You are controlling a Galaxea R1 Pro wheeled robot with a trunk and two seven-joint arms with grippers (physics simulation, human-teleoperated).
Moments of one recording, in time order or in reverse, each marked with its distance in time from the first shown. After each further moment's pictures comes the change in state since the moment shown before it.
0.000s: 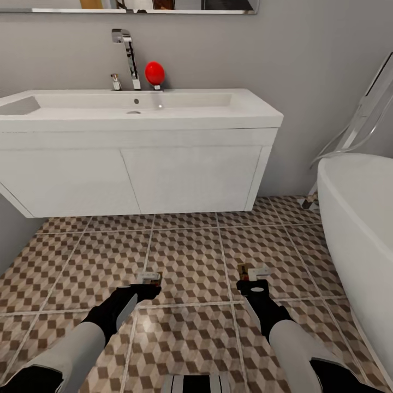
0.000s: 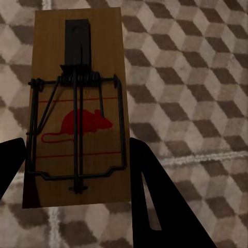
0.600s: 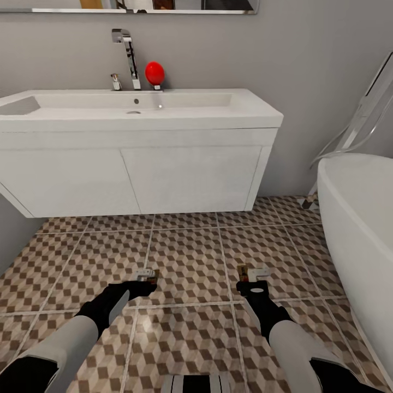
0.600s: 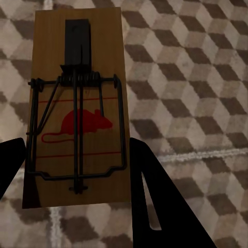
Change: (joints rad) left arm -0.040 0.047 0.001 0.048 -0.009 -0.013 -0.101; right arm 0.000 0.000 0.001 0.011 -0.001 0.000 0.001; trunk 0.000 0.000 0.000
